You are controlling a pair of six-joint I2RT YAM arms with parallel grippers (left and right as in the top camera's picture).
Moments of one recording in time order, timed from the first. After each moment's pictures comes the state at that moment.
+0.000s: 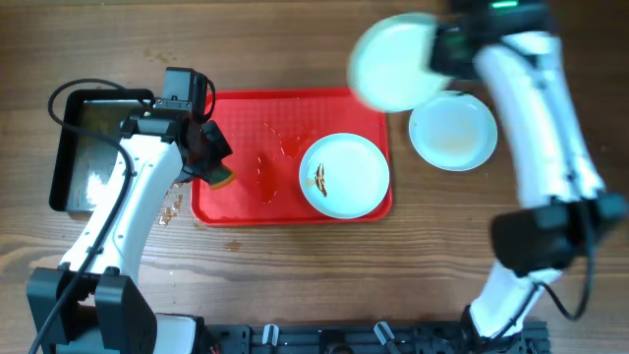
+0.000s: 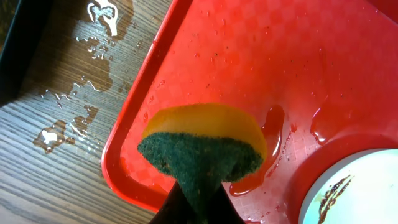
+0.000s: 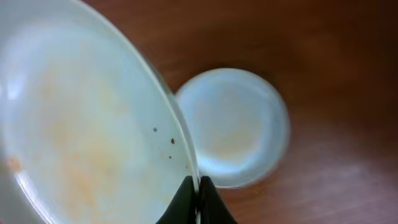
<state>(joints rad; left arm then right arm) -0.12 1.56 1.22 -0.98 -0.04 -0.63 0.14 1.96 2.14 -1.40 0.17 0.40</state>
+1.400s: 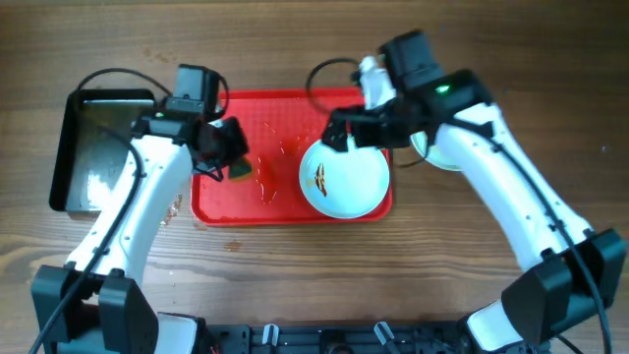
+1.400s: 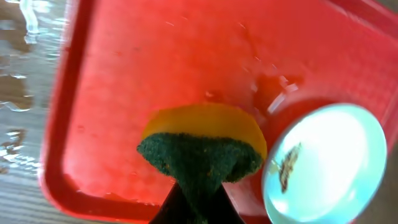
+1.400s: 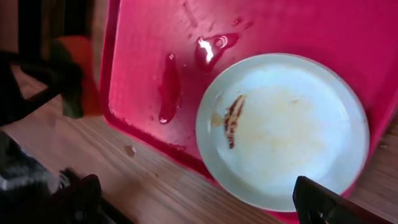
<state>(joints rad) -0.18 1.56 1.22 -0.90 0.11 -0.52 0.43 1.70 1.53 -1.01 -0.40 0.26</state>
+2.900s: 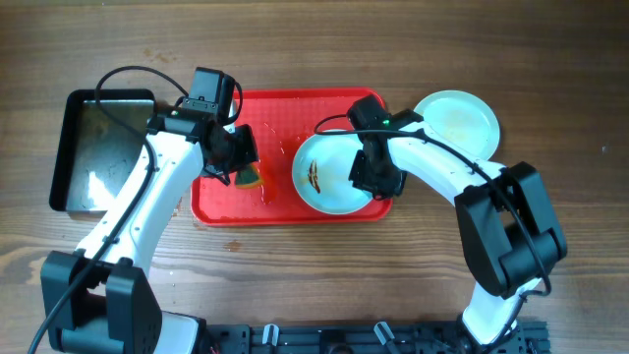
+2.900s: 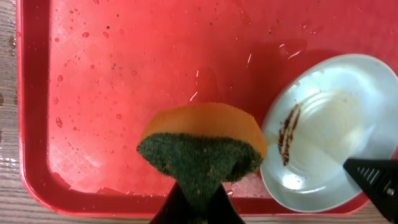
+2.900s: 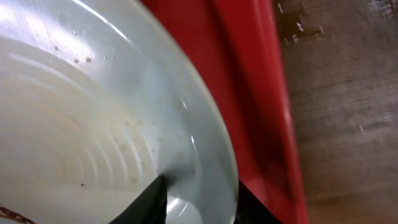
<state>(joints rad) -0.22 1.60 1.22 -0.93 0.12 -0.46 0.47 1.94 1.23 -0.85 -0.06 0.79</state>
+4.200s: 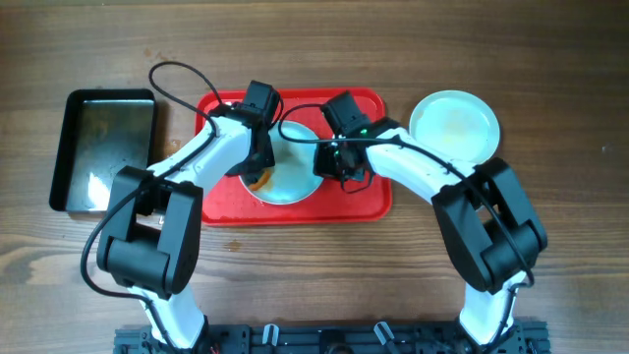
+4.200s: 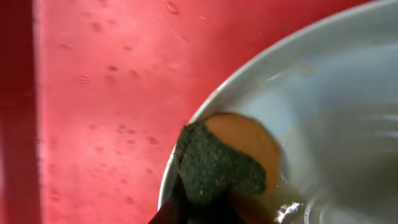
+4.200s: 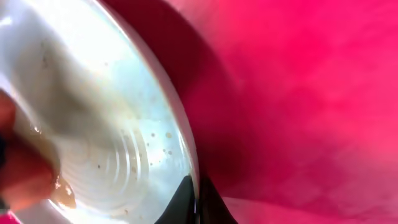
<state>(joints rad) -0.34 1.92 1.22 -0.77 -0.24 -0.53 0.57 2.00 1.25 -0.51 -0.25 0.71</state>
